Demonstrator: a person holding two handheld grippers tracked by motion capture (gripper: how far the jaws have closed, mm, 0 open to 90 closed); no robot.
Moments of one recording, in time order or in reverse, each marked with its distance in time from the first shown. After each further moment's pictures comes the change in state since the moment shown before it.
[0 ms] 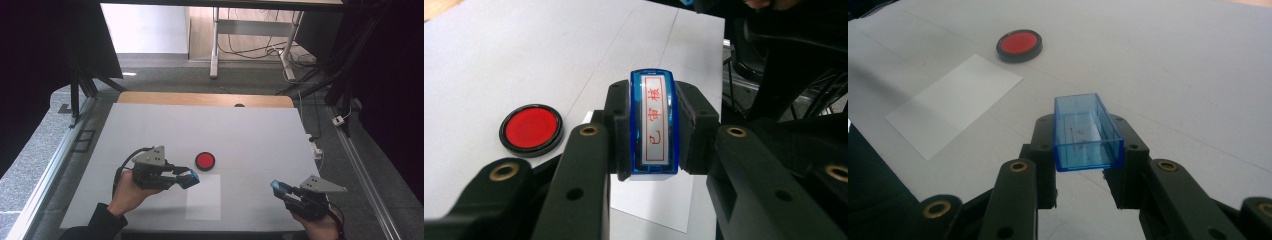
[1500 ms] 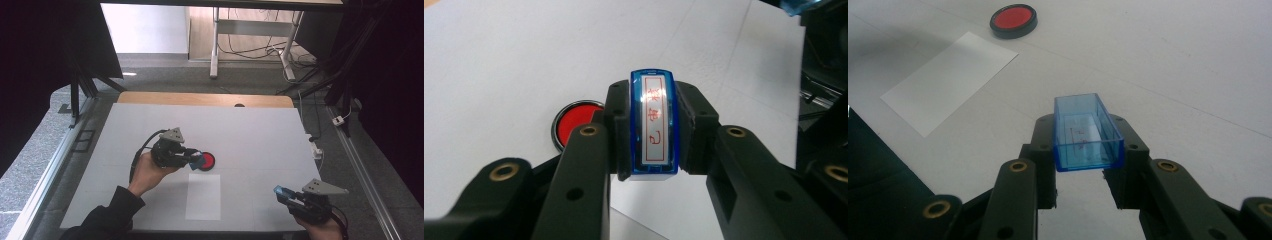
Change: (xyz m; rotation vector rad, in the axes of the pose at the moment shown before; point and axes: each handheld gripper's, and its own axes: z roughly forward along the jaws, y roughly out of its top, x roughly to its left) left arm 0.055 0.023 0.044 0.100 0.103 -0.144; right arm -0.005 -0.011 -0.003 0.062 0.002 0.028
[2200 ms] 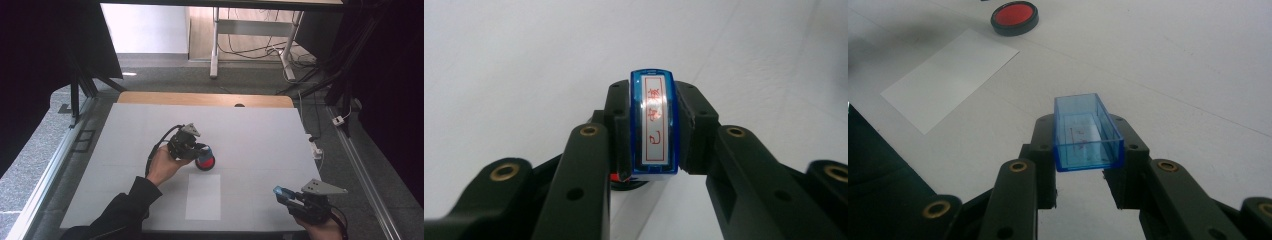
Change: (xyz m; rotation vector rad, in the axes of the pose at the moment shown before) left arm 0.024 0.014 0.051 0.095 0.089 -0.043; right arm 0.001 0.000 0.001 0.009 0.001 -0.007
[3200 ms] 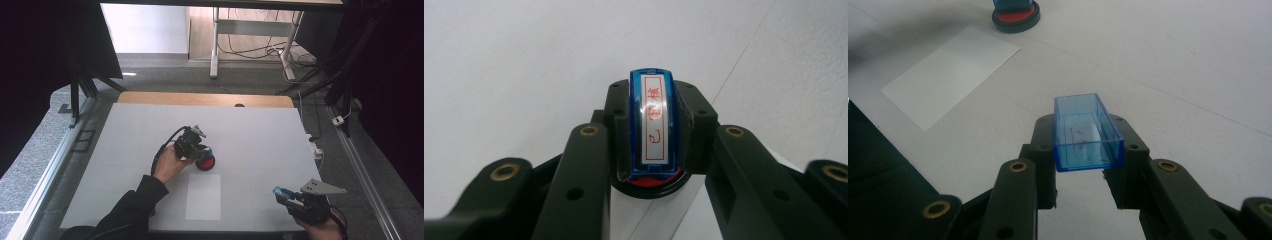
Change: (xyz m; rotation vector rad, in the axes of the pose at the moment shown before) left arm 0.001 0.003 0.028 0.098 0.077 0.004; right arm 0.001 0.000 0.001 0.011 0.002 -0.010
